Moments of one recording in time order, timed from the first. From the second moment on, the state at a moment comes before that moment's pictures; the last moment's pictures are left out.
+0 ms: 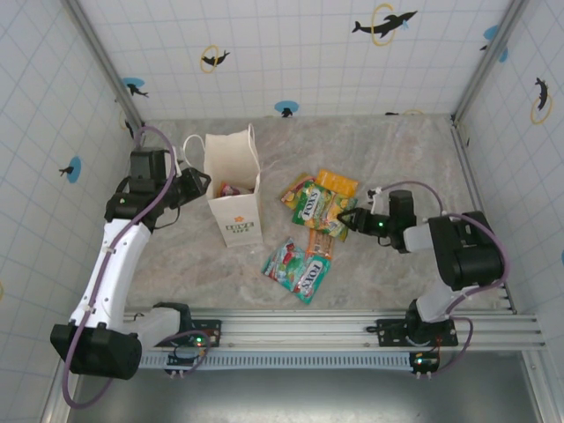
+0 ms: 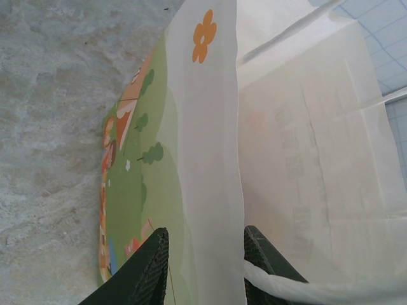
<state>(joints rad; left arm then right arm) -0.12 1.10 1.13 -0.76 0.32 -0.50 0.18 1.67 0.47 0.52 -0.76 0.51</state>
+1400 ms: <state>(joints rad) -0.12 1.11 1.13 -0.75 0.32 -0.50 0.19 1.15 0.46 0.27 -0.58 0.51</state>
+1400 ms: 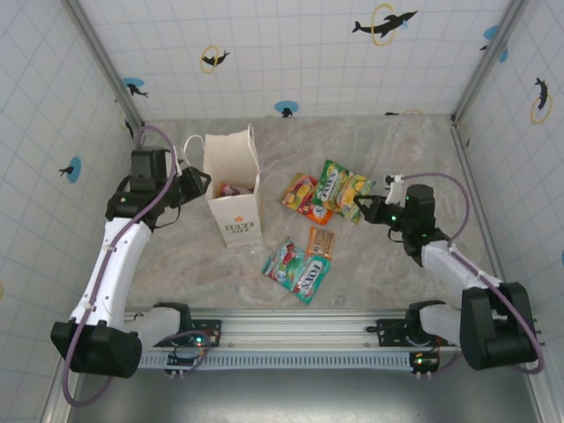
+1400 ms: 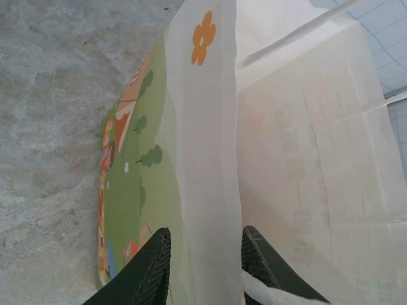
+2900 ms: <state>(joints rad) -0.12 1.12 1.13 -0.73 0.33 -0.50 1.16 1.61 1.43 0.27 0.55 0.22</state>
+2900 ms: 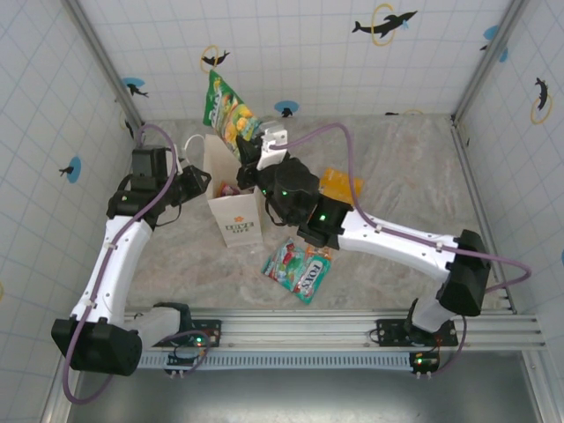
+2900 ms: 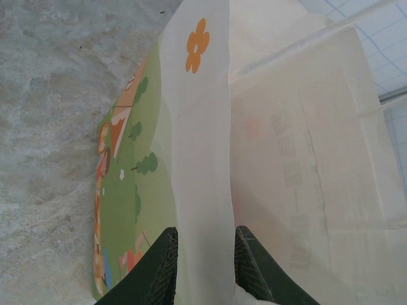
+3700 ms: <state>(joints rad) -0.12 1.12 1.13 -0.73 0.32 -0.50 1.16 1.68 1.47 0.15 0.59 0.25</state>
